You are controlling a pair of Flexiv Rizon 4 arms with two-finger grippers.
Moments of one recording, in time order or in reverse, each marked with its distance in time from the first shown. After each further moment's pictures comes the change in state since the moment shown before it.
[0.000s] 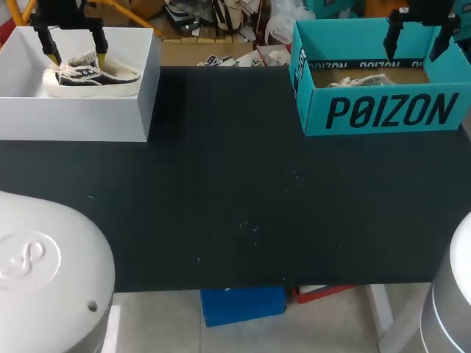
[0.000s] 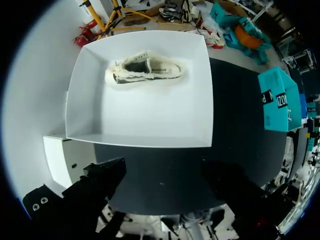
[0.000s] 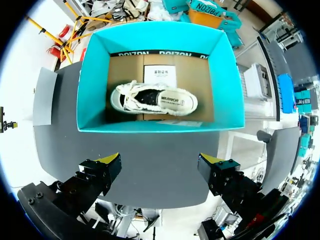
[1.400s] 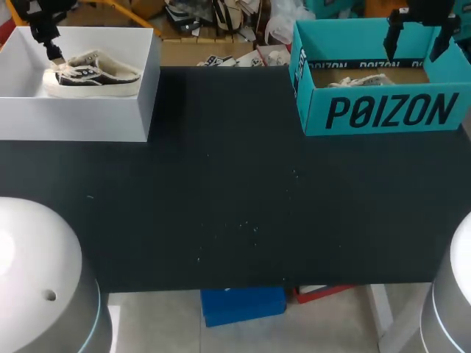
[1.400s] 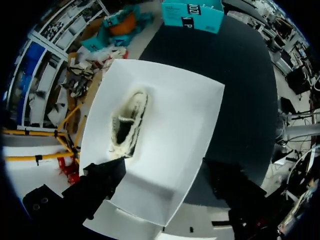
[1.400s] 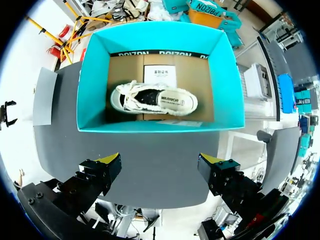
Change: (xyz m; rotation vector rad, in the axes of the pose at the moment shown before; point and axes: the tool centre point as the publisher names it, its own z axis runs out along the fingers) left arm -0.073 -0.075 0.014 0.189 -0.077 1.283; right arm 0.000 0.000 0.000 -0.001 0.000 0.000
